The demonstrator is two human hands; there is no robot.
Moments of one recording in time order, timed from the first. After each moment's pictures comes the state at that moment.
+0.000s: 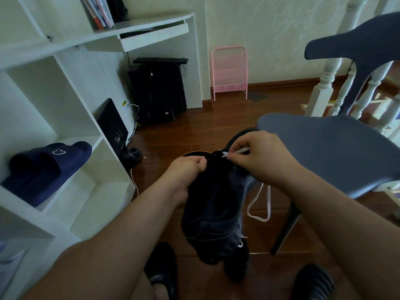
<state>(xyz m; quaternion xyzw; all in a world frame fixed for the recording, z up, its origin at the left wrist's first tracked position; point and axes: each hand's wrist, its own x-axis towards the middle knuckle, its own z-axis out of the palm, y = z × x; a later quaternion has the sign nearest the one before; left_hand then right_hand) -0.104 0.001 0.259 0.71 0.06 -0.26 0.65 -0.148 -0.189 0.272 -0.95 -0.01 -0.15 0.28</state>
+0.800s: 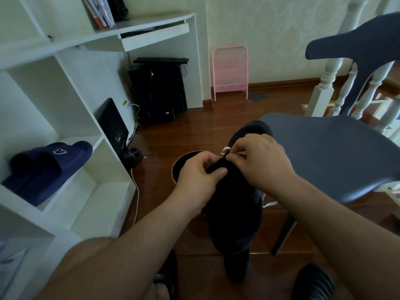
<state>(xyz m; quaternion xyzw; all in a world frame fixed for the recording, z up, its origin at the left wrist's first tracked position) -0.120 -0.010 0.235 0.78 -0.11 -0.12 0.61 -0.151 -0.175 0.262 -0.96 0.03 -0.19 0.19</state>
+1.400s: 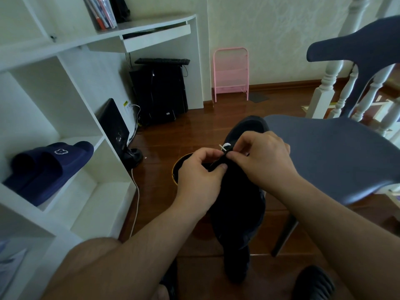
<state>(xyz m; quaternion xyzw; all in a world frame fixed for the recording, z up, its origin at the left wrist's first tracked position) -0.124 -0.014 0.231 0.78 -0.10 -0.01 0.62 -0.153 -0.175 0.266 -0.94 0.07 -0.23 0.26</state>
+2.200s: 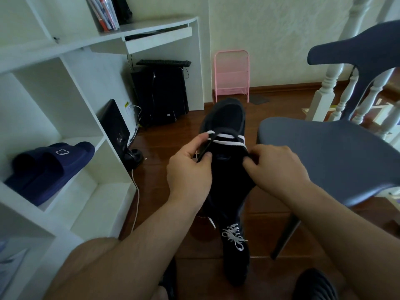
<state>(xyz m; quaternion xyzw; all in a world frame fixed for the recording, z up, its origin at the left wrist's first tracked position) -0.113 -0.006 0.237 0.75 -0.09 0.08 0.65 -0.155 -0.194 0.250 -0.97 0.11 -0.16 0.17</state>
